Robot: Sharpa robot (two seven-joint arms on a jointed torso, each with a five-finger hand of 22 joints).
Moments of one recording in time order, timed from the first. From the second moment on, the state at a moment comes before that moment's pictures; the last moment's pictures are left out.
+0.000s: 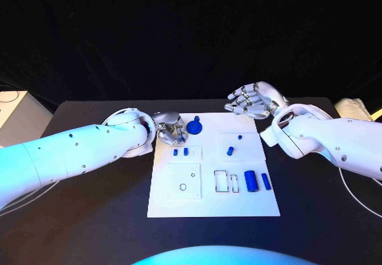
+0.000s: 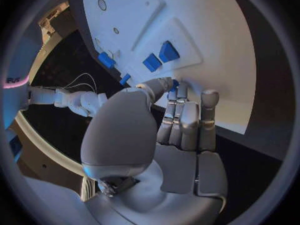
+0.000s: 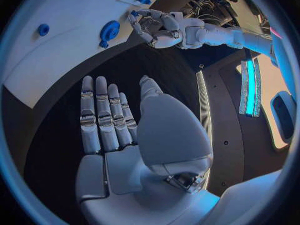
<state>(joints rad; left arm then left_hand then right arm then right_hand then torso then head) 1.26 -0.61 -0.11 1.28 -1.28 -0.07 -0.03 1.42 -0.19 0.55 0.02 0.29 0.94 0.16 0.31 0.30 1.02 0.10 0.43 0.11 1.28 0.03 1.44 0.93 0.17 1.01 0.13 1.19 1.00 1.32 -0.87 -0.16 1.53 -0.81 -0.58 0.12 1.40 -0.07 -0.03 0.29 0.34 0.80 0.20 0.33 0.21 0.96 0.16 0.41 0.07 1.15 0.11 0.08 0.56 0.17 1.10 0.22 0.07 0.13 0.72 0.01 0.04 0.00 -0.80</state>
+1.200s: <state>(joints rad) 1.25 -0.69 -0.09 1.28 -1.22 -0.10 -0.05 1.41 -0.21 0.57 0.01 0.29 0.84 0.18 0.23 0.26 0.93 0.14 0.37 0.11 1.09 0.07 1.36 0.64 0.17 0.87 0.16 1.07 0.86 1.32 -0.90 -0.16 1.50 -0.96 -0.48 0.07 1.60 -0.17 0.23 0.21 0.23 0.94 0.17 0.30 0.19 1.09 0.10 0.28 0.06 1.47 0.00 0.32 0.68 0.17 1.38 0.07 0.33 0.26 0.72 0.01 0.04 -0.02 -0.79</state>
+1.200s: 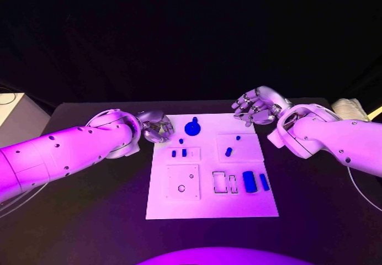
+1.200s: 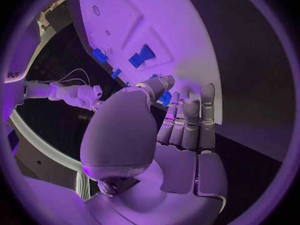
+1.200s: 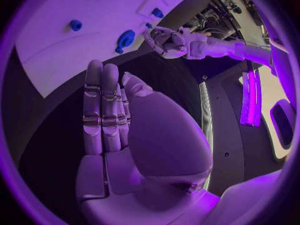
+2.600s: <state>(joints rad) 1.23 -0.94 -0.06 1.48 -0.05 -0.08 0.32 1.38 -0.19 0.53 0.01 0.29 0.87 0.20 0.25 0.26 0.90 0.14 0.49 0.14 0.94 0.07 1.19 0.43 0.17 0.80 0.17 0.95 0.78 1.25 -0.87 -0.16 1.50 -1.57 -0.31 -0.17 1.43 -0.27 0.53 0.16 0.14 1.00 0.14 0.25 0.22 1.17 0.08 0.09 0.08 1.47 0.00 1.27 1.26 0.09 1.45 0.09 1.20 1.15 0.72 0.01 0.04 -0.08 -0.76</state>
